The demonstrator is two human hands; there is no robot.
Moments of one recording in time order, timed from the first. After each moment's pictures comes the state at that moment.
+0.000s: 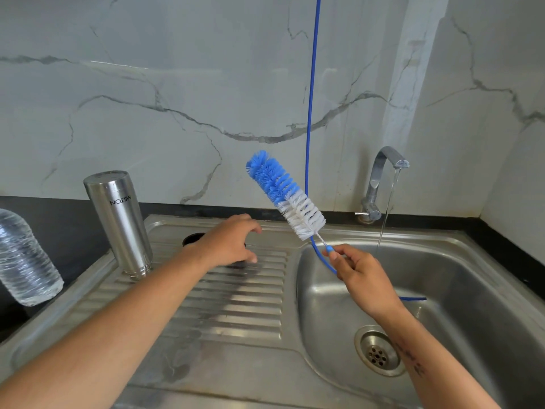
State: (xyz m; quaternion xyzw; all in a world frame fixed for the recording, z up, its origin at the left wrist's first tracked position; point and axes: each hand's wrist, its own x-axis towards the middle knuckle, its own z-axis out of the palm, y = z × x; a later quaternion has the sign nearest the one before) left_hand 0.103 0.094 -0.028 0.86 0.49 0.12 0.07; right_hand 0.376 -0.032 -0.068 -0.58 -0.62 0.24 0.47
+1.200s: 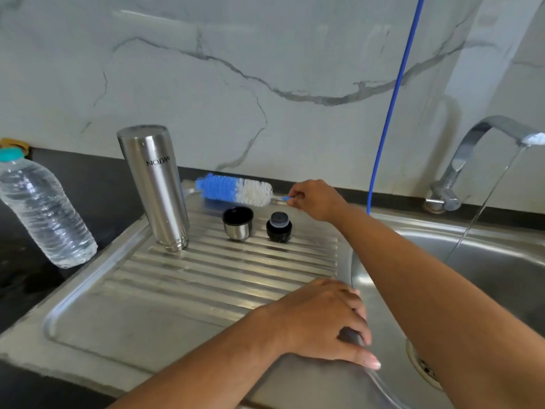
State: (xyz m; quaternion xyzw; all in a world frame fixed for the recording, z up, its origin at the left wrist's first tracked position) left_hand 0.140 -0.003 -0.094 0.95 0.24 0.08 0.17; right_hand 0.251 0.187 -0.055 -0.56 -0.80 0.11 0.17
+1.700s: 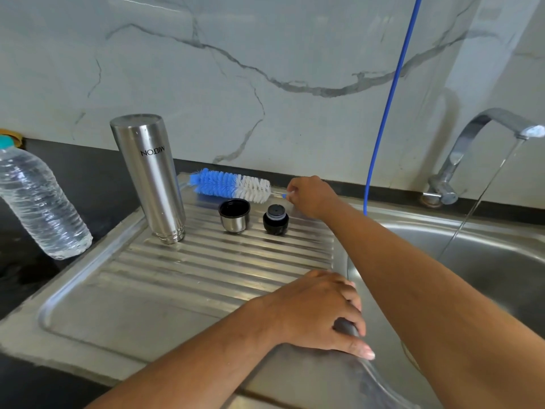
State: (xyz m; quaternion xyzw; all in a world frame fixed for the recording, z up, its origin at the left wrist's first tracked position) left_hand 0.139 -0.005 -0.095 0.95 0.25 0.08 0.16; right_hand 0.244 0.195 -0.068 -0.60 -0.78 0.06 0.14
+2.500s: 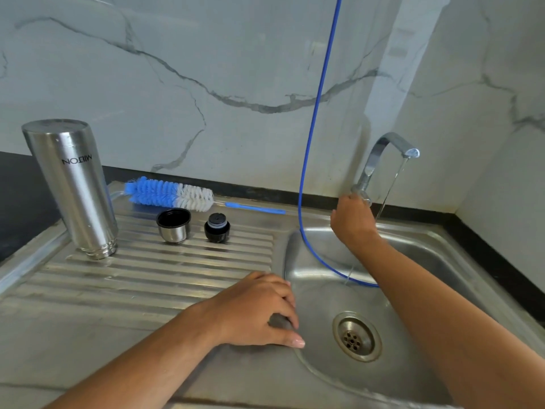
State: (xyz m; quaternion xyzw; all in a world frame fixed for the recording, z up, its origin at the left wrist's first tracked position) left_hand 0.141 0.002 -0.103 0.95 0.25 0.09 0.17; right_hand 0.410 0.107 -0.057 -0.78 -0.60 -0.11 0.11
